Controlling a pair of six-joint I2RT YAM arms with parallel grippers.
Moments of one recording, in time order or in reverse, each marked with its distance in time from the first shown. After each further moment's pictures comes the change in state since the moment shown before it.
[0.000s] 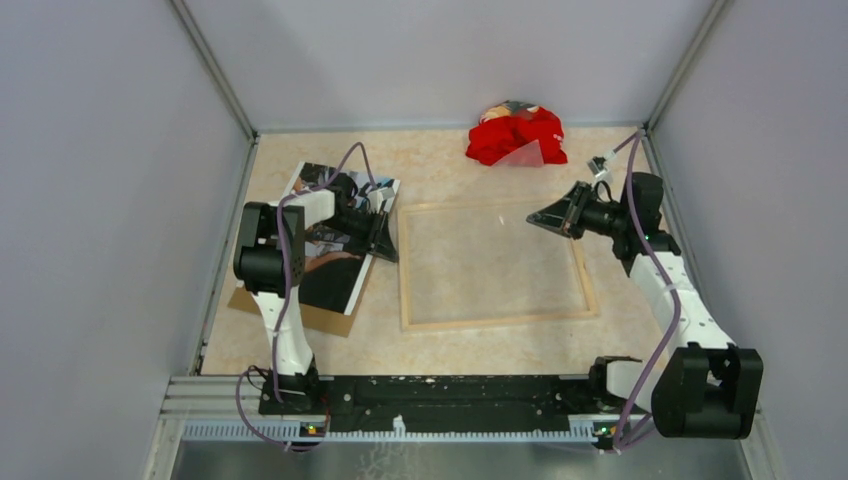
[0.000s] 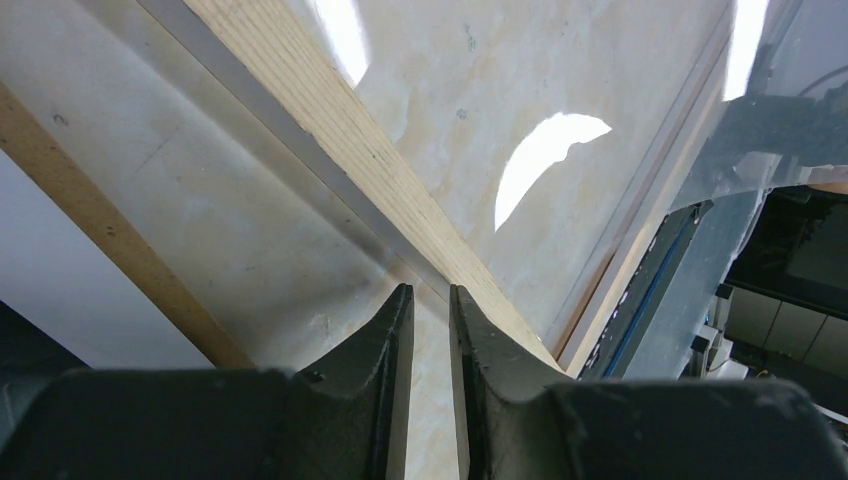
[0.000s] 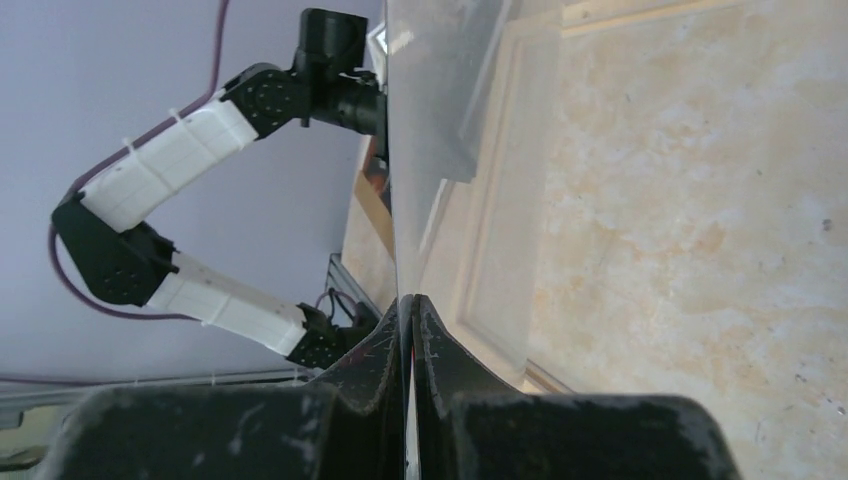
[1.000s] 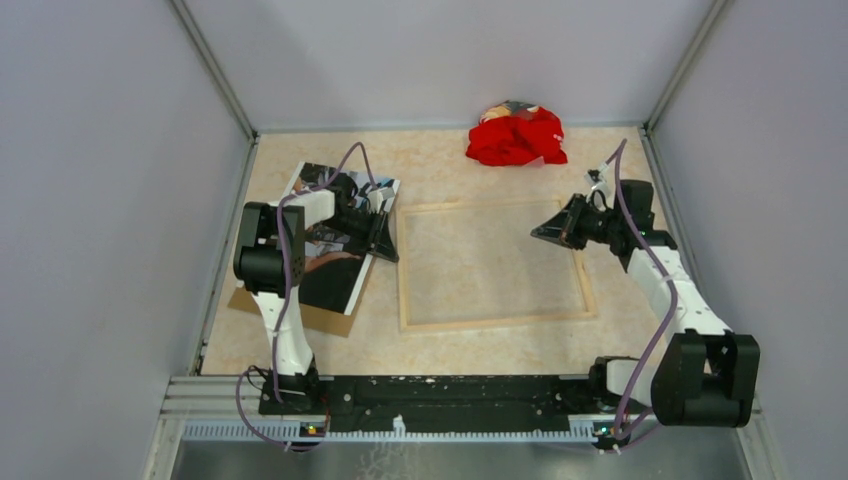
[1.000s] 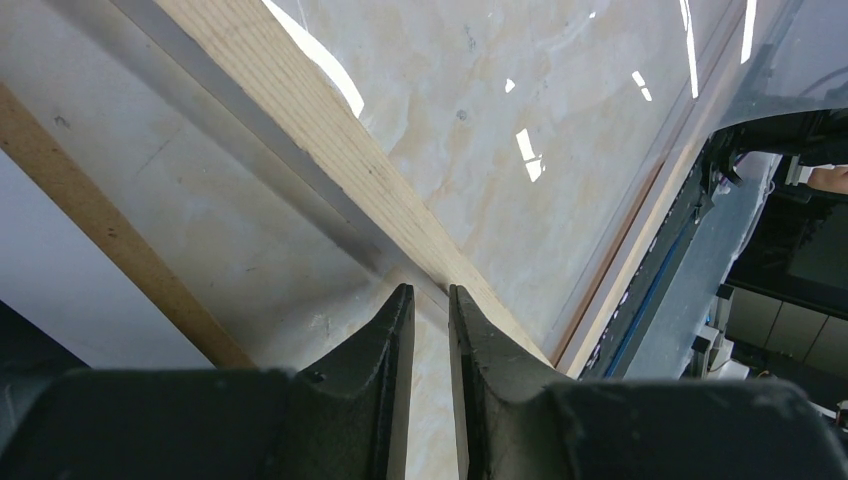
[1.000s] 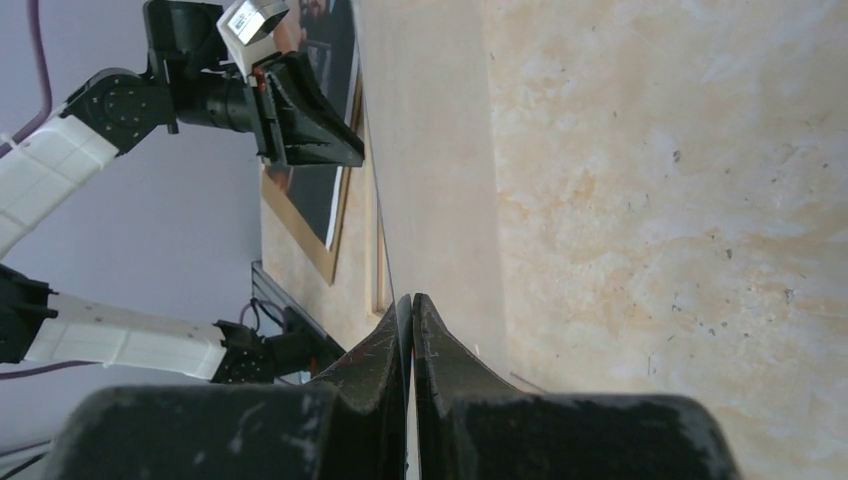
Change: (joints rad) left arm 0.000 0.000 0.000 0.002 0.001 0.000; right arm 0.000 0.041 0.003 -0.172 0.126 -0.146
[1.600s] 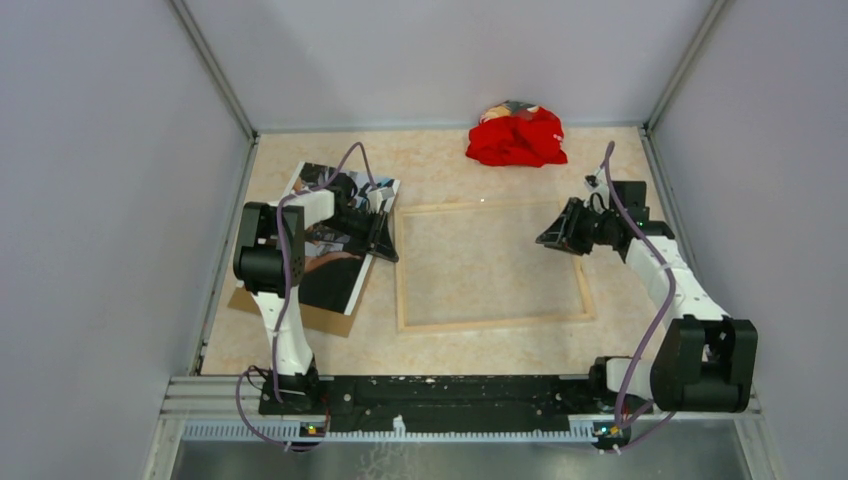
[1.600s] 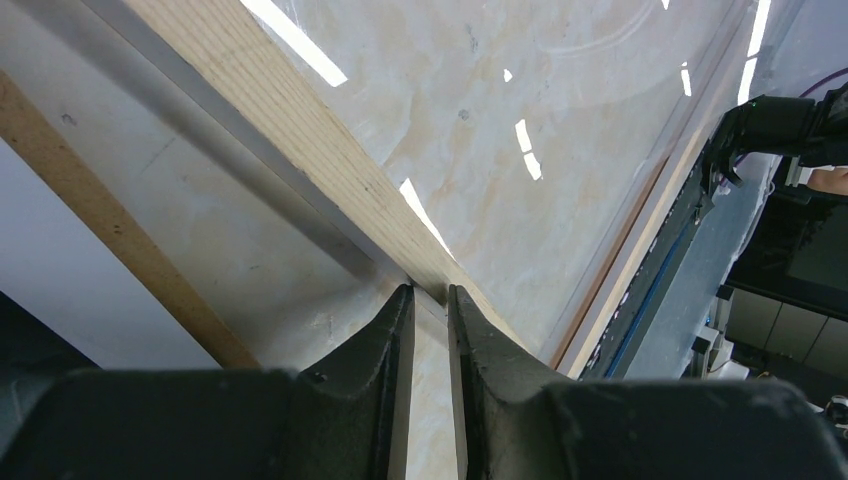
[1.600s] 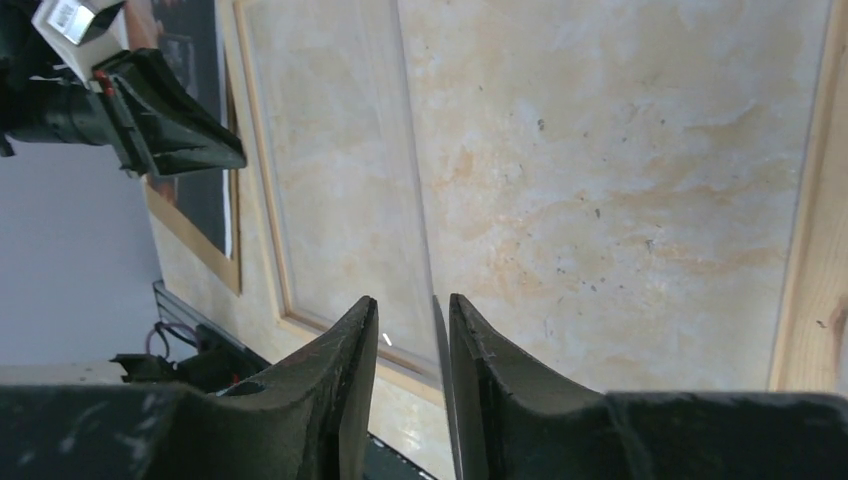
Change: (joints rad) left arm 0.000 0.000 0.000 0.000 0.000 0.000; right arm 0.005 0.060 0.049 -0.164 0.180 -0.140
